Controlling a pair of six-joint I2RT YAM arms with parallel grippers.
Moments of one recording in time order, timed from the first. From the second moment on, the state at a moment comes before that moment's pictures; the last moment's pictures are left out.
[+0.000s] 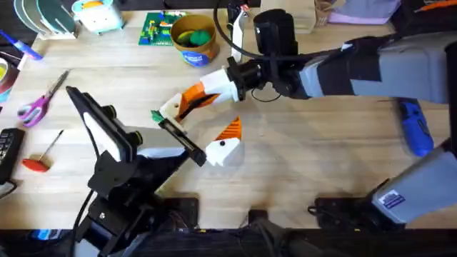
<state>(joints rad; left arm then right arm) -0.49 0.00 0.01 -0.06 0.26 -0.12 0.60 1.87 0.99 0.45 -1.27 0.94</state>
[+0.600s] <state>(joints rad) -0.49 0.00 0.01 -0.06 0.26 -0.11 0.60 1.87 1.00 0.44 -1.28 0.92</state>
